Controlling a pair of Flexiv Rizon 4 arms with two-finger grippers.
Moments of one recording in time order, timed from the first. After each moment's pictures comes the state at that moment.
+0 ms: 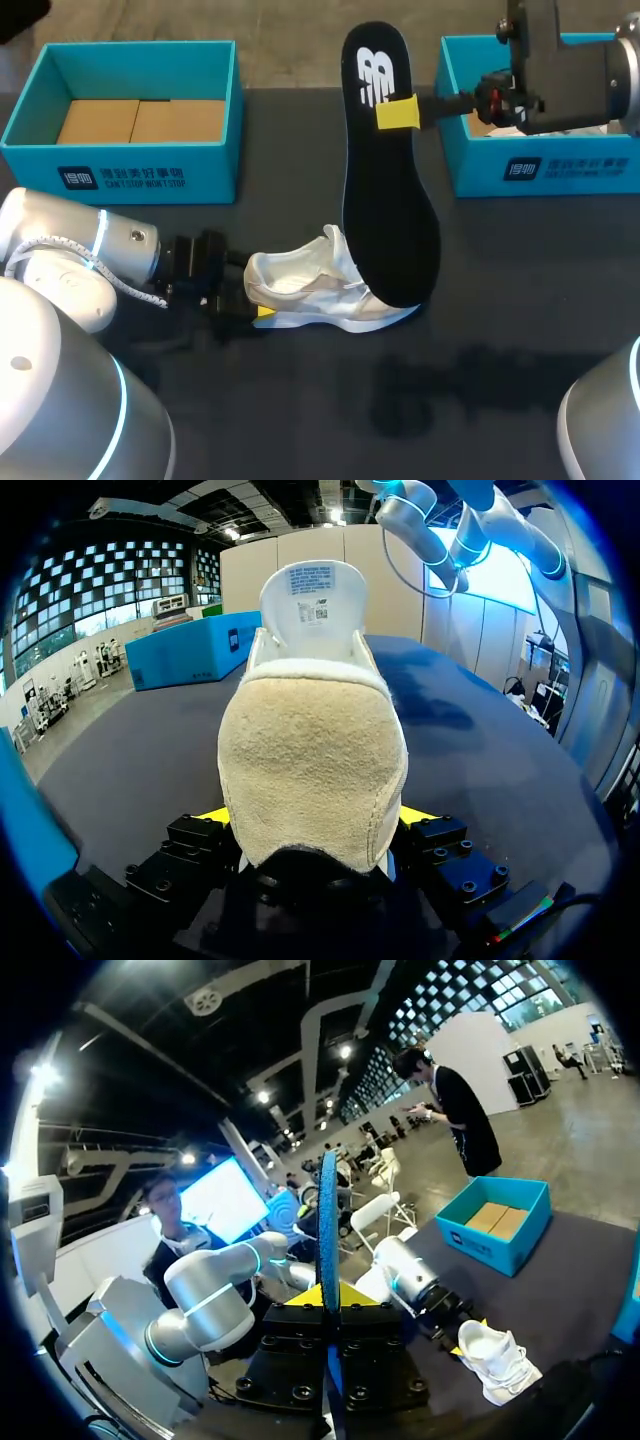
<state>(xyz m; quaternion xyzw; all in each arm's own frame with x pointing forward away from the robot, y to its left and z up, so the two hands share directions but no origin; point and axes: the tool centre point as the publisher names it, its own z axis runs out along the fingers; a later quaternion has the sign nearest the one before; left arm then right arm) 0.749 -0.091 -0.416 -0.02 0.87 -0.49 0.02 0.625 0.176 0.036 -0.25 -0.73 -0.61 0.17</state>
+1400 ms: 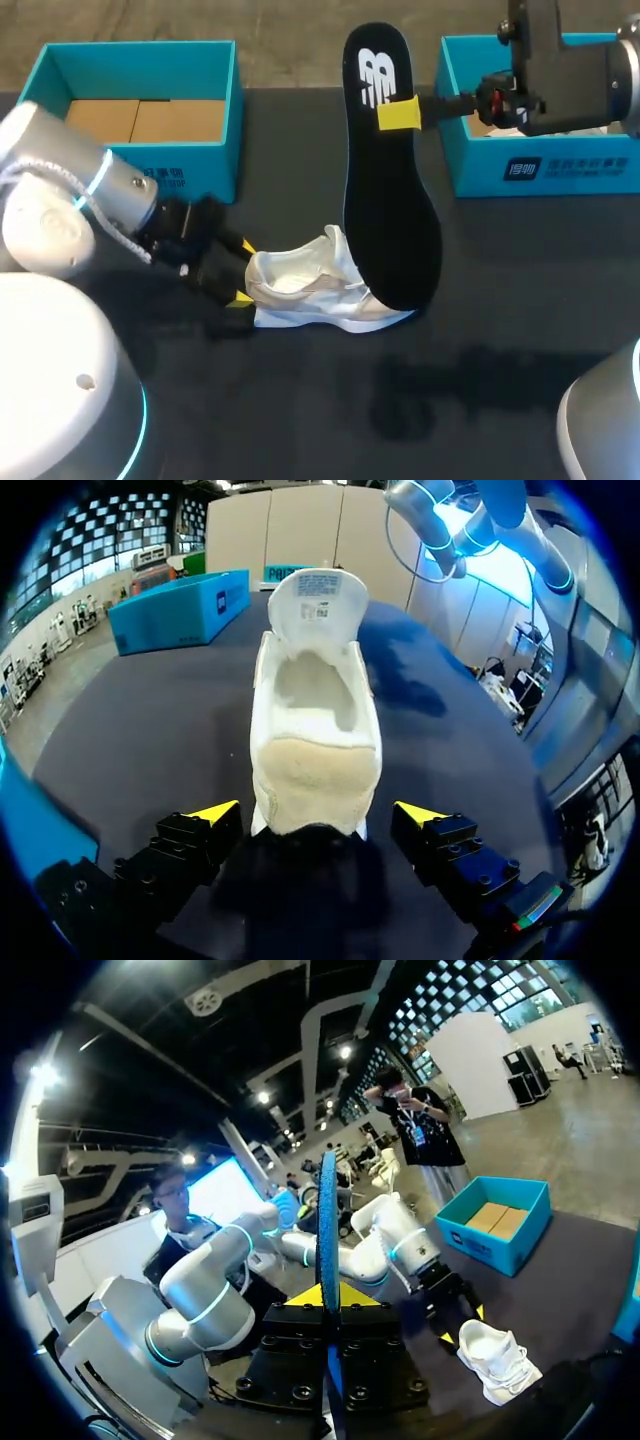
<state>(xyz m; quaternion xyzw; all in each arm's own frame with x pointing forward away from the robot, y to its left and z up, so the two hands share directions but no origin) 0.749 -0.057 -0.376 -0.01 0.93 -0.37 -0.06 0.625 0.175 0.036 -0.25 -0.73 -0.61 0.17</state>
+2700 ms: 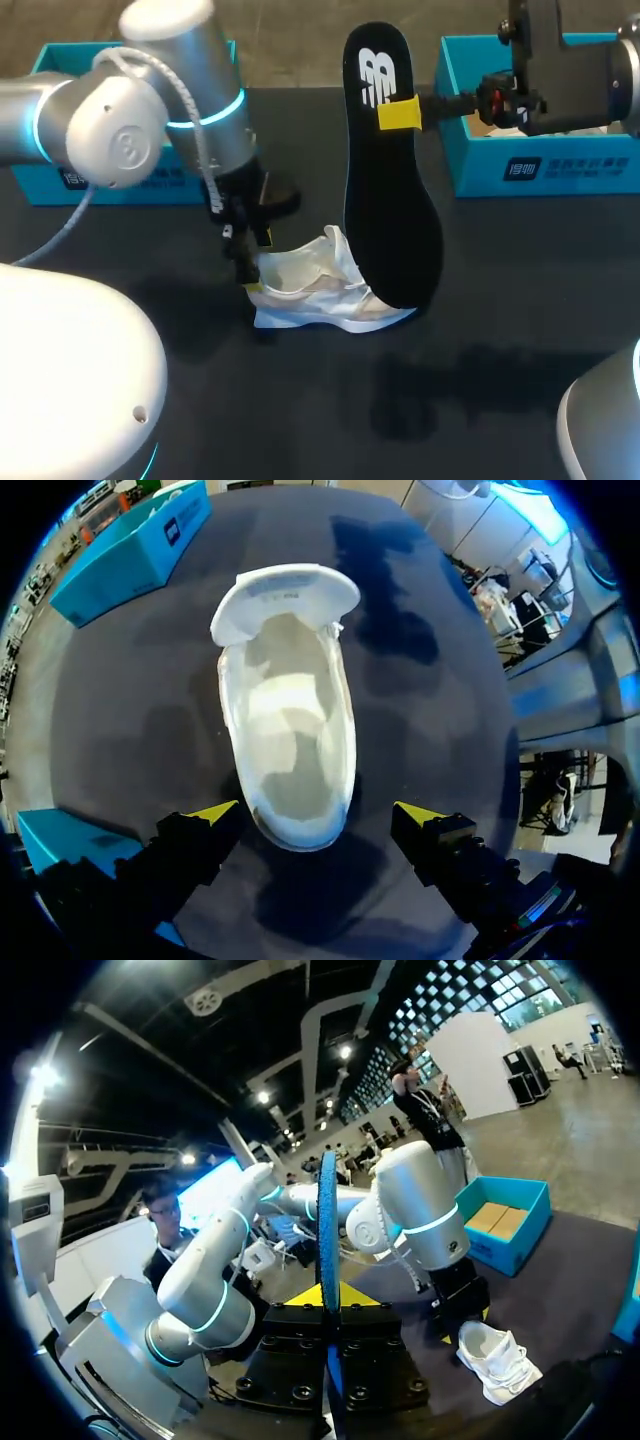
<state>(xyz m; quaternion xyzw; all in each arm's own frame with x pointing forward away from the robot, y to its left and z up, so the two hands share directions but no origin) 0.743 -0.075 -0.328 0.03 0.99 -0.08 -0.06 0.624 0.175 0.036 -0.25 -0.73 -0.61 0.17</state>
